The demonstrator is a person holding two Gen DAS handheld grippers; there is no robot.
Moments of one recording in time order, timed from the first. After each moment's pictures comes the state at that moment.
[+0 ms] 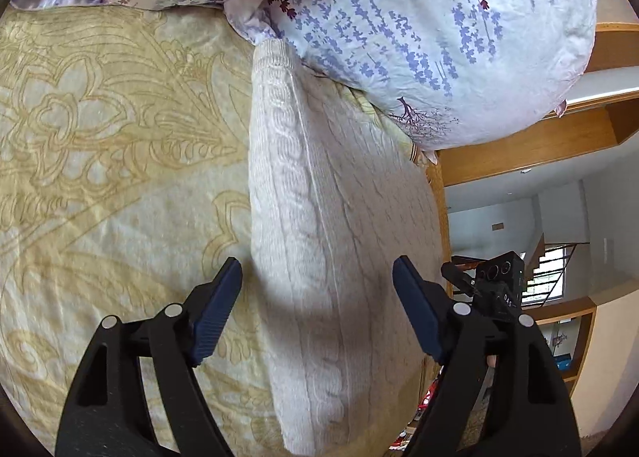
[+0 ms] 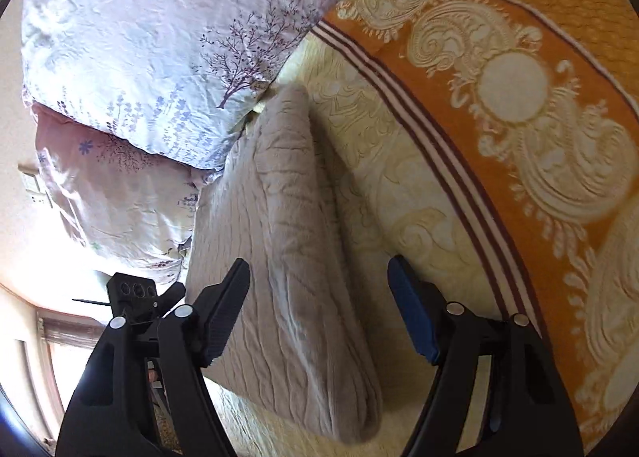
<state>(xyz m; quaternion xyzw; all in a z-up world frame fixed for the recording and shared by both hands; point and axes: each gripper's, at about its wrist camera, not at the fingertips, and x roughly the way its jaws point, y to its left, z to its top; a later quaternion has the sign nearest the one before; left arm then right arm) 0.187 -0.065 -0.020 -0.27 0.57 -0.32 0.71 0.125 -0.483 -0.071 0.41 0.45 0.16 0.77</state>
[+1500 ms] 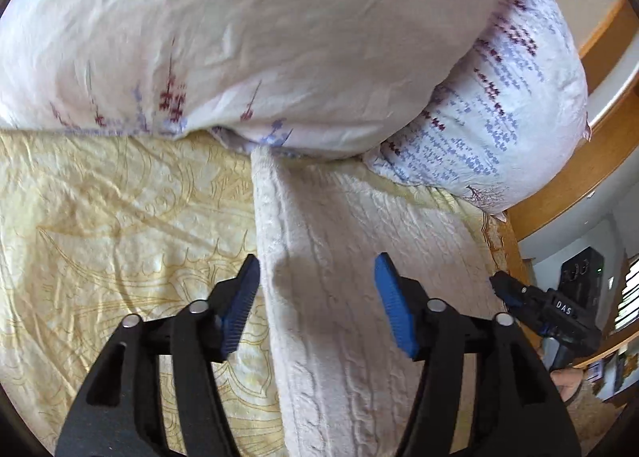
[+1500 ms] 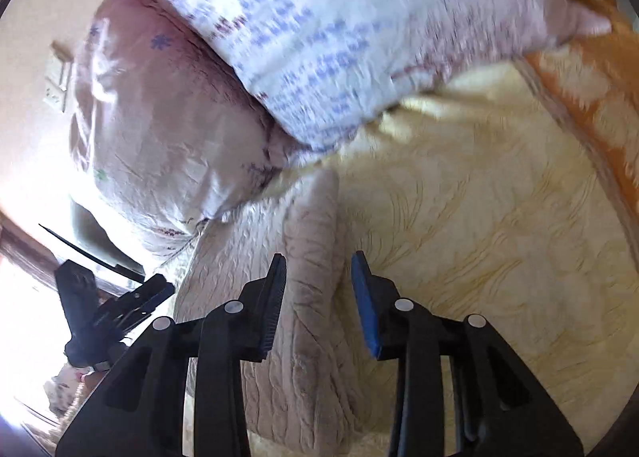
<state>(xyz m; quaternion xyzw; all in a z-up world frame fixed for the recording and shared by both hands) 0.148 0.063 0.047 -0.16 0.43 -0.18 0.87 0.131 -0.310 -0.004 0.25 0.36 0.19 0.88</state>
